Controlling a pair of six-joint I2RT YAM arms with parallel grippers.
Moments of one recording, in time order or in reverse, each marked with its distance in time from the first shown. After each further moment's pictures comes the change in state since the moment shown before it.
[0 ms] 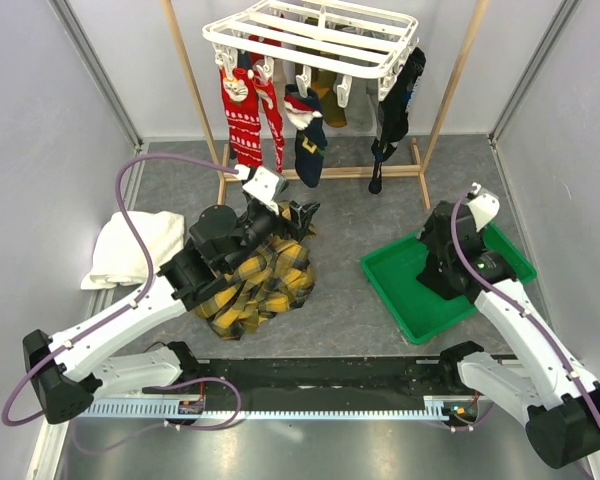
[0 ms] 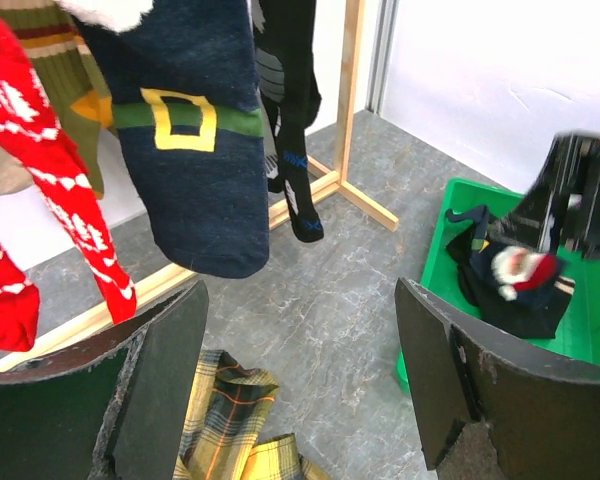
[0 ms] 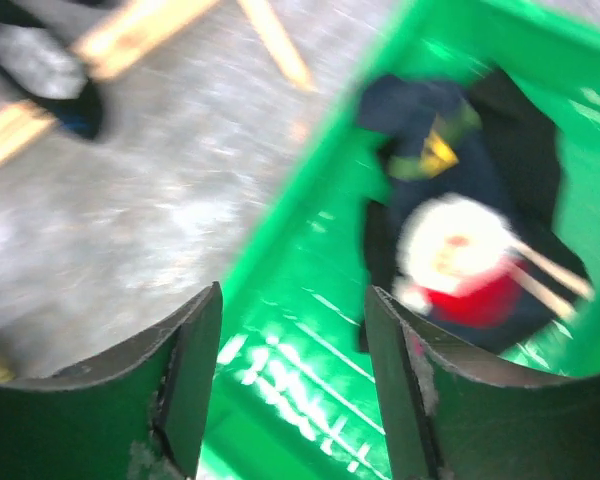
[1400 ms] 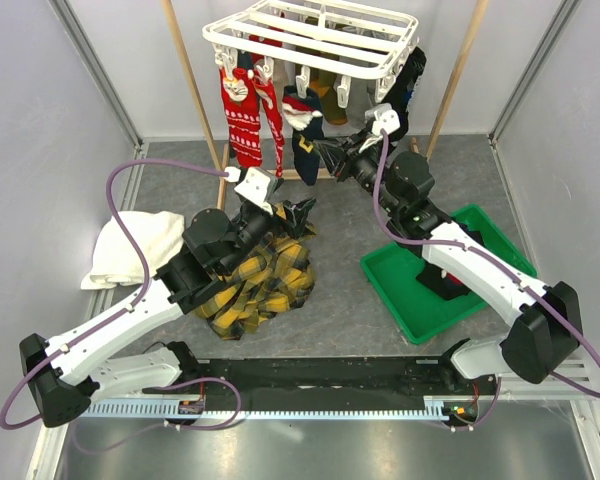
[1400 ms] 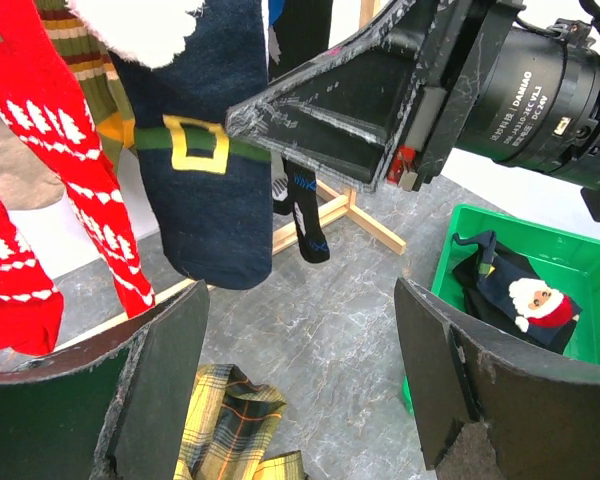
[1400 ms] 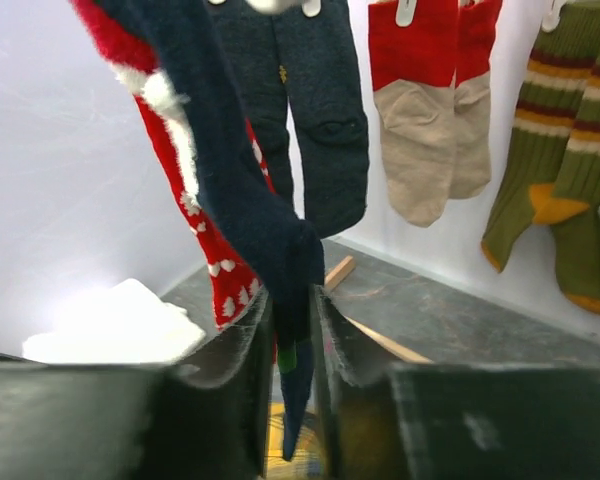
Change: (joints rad) left arm 0.000 -0.034 -0.026 0.056 -0.028 0.011; right arm 0.271 0.463 0.360 1.021 -0.641 -0.523
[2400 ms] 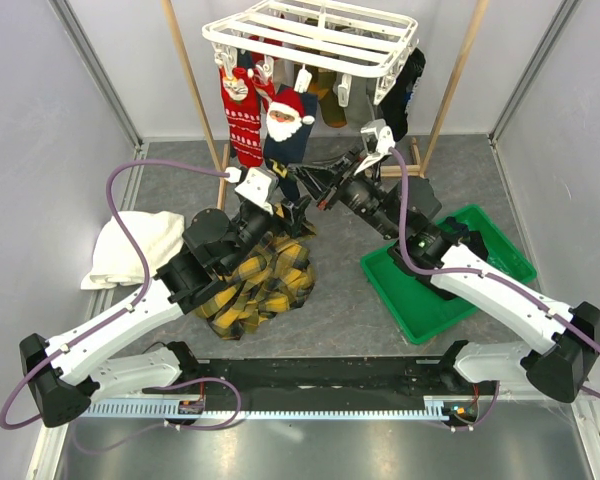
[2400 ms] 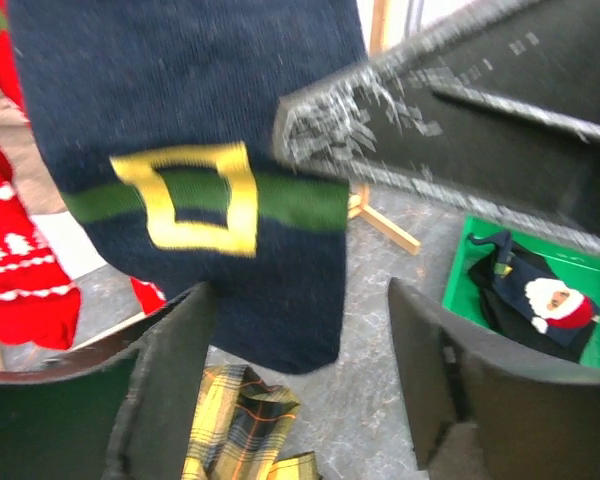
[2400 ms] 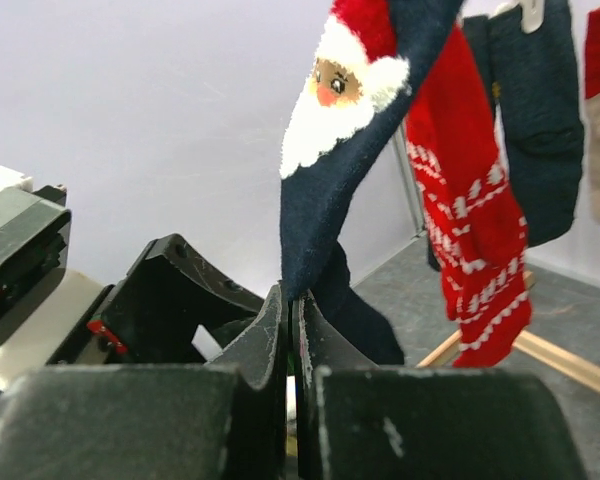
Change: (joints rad) left arm 0.000 0.001 0.000 0.003 -0.014 0.029; right arm 0.201 -0.135 -0.006 -0.027 -0.008 0.197
